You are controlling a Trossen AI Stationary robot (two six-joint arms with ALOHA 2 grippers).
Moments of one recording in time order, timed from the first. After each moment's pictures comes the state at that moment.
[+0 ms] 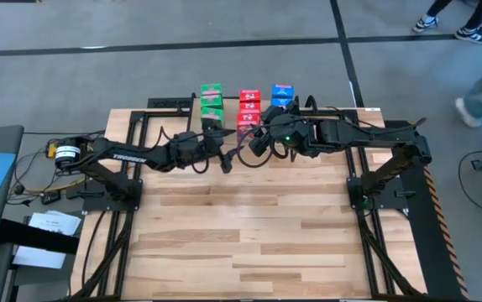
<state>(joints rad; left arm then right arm) 0.20 1.46 0.73 0.67 -0.32 0.11 -0.04 1.52 1.56 -0.57 0.71 0.25</state>
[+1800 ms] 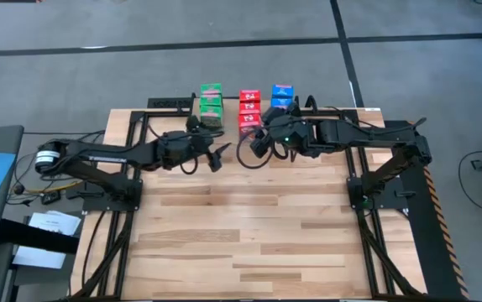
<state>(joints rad) 0.14 1.25 0.78 0.31 -0.49 0.17 -0.04 1.52 1.56 -0.61 0.71 0.27</state>
